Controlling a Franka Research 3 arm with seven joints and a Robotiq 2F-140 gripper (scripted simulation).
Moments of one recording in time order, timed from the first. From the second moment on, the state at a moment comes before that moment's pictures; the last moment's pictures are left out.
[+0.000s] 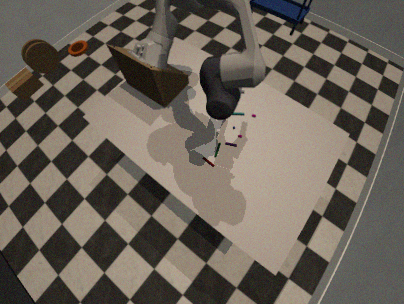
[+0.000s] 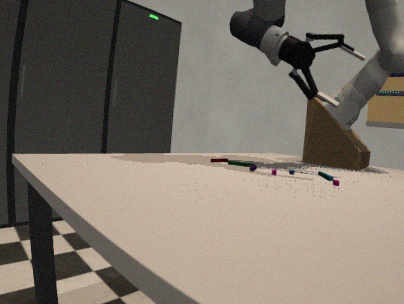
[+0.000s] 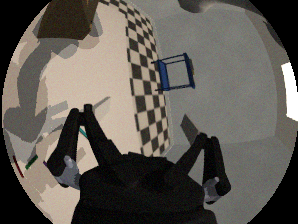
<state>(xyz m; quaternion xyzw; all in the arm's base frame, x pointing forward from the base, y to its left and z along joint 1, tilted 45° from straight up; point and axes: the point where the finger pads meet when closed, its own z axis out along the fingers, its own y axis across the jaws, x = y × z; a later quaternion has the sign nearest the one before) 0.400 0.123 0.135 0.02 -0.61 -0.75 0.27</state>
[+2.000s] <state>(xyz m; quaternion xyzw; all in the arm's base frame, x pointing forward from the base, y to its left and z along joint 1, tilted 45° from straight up) 0.404 0.106 0.127 0.18 -0.69 -0.67 0.20</state>
